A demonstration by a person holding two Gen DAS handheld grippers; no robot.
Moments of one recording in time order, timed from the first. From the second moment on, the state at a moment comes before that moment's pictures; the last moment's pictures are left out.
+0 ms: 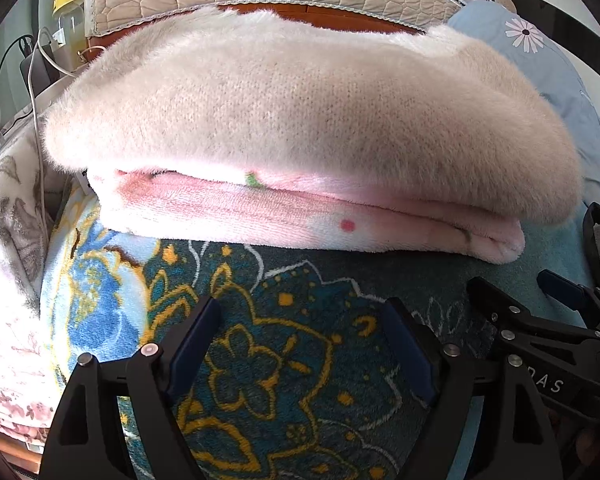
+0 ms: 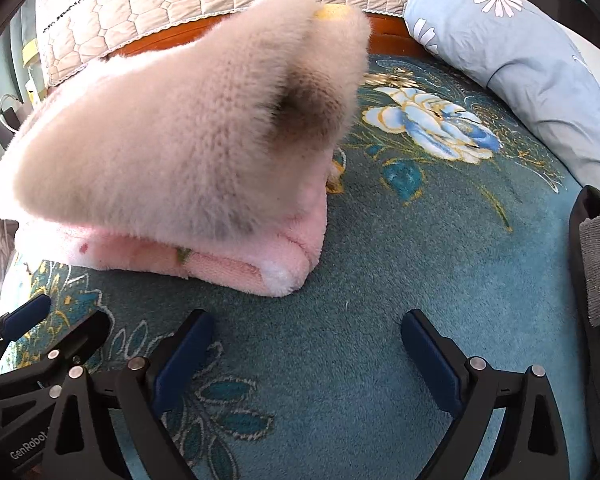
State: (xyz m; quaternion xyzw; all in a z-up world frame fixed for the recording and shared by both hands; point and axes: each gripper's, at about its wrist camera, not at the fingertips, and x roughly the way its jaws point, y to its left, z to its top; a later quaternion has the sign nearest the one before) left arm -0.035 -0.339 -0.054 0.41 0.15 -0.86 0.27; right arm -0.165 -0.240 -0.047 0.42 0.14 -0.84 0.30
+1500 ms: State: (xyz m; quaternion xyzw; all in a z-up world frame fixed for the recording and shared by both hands) left arm -0.042 -0.343 -0.052 0.41 0.15 -0.86 0.27; right arm -0.170 -0.239 -0.050 0.42 0.14 -0.85 0.30
